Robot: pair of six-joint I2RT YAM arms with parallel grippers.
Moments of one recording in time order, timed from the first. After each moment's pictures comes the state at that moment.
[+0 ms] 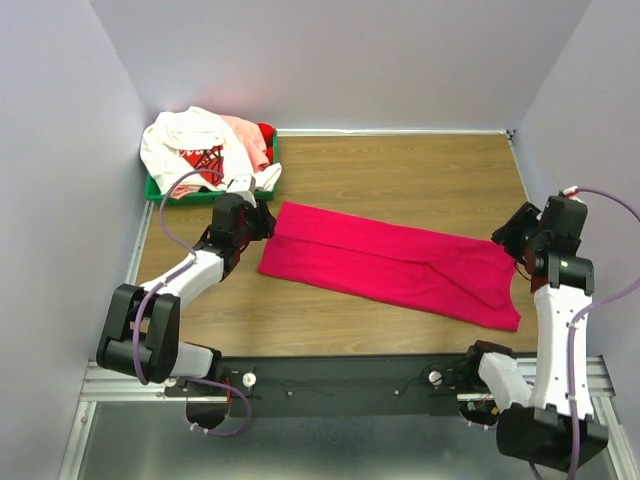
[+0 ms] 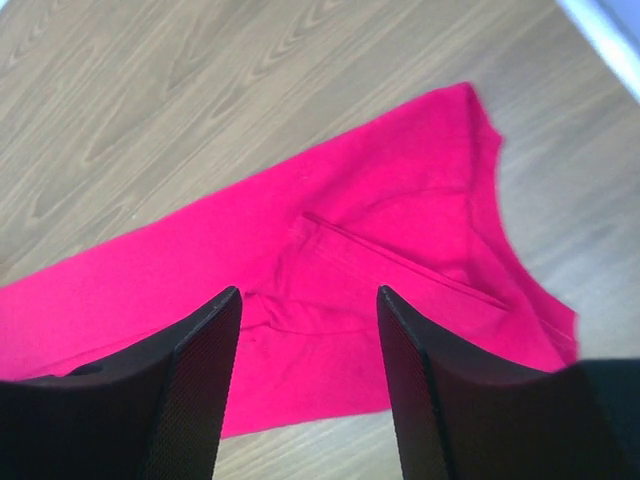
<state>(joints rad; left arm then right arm) -0.26 1.37 0.66 0.21 0.05 -0.31 -0.28 0.85 0.97 -0.80 0.03 0.43</state>
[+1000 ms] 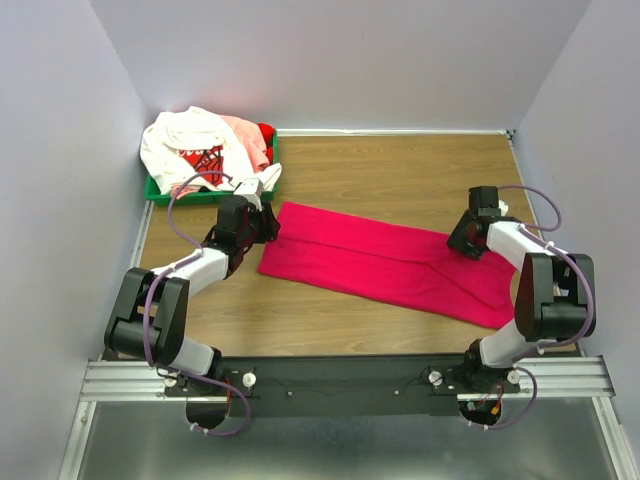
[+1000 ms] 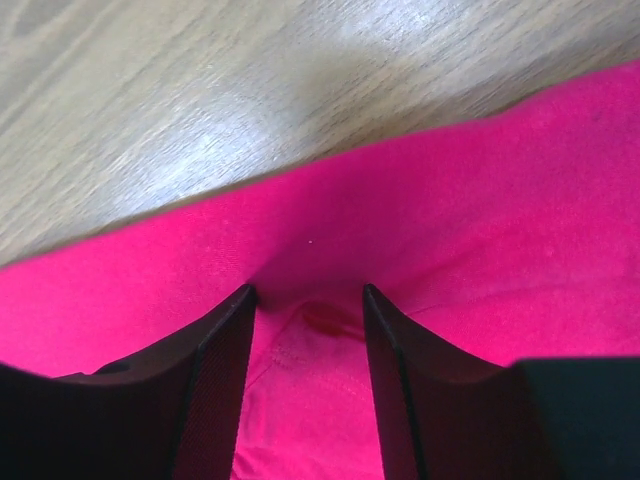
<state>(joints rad) -0.26 1.46 0.65 0.31 0.12 -0.27 -0.03 1.55 0.86 -0.38 0.17 0.52</state>
